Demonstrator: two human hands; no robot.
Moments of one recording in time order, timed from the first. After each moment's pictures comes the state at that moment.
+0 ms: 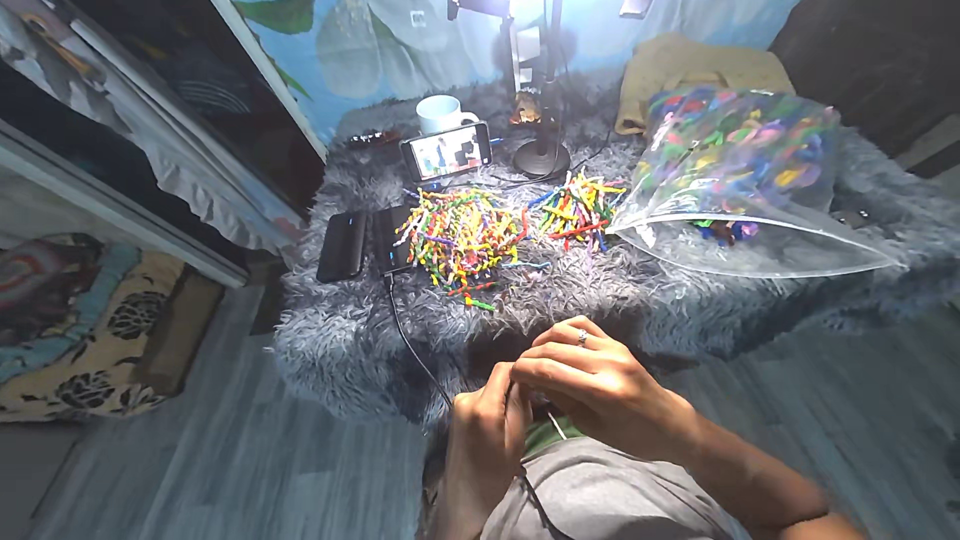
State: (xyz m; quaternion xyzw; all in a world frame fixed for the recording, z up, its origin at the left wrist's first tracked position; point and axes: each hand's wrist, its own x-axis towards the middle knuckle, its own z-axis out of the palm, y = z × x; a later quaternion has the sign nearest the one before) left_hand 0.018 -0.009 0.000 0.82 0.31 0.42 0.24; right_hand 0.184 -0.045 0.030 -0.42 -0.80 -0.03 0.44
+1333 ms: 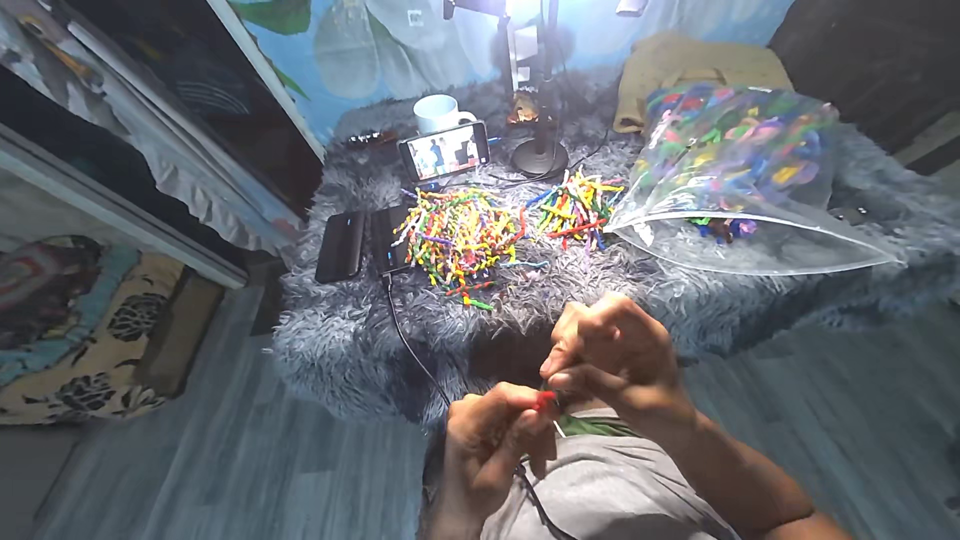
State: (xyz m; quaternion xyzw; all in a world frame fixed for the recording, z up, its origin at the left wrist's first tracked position) left_hand 0.014 -0.007 0.010 0.66 0.02 0.47 0.58; right_hand 0.187 -0.043 0.029 -0.25 -0.61 0.31 0.68
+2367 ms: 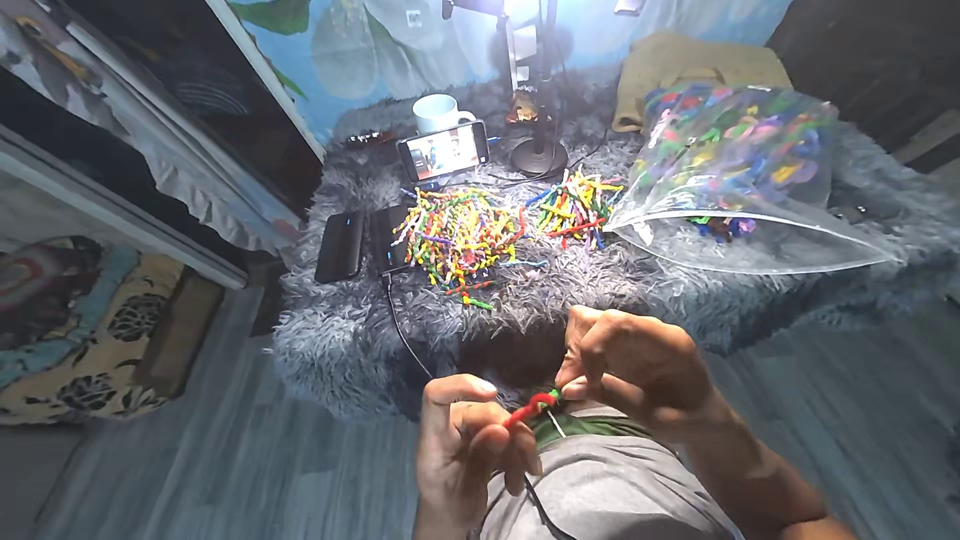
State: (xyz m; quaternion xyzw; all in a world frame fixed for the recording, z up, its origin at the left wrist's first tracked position) left_hand 0.001 -0.015 0.024 0.59 0.02 0.50 0.63; right_hand 0.204 -0.050 0.040 -0.27 -0.69 0.26 0.61
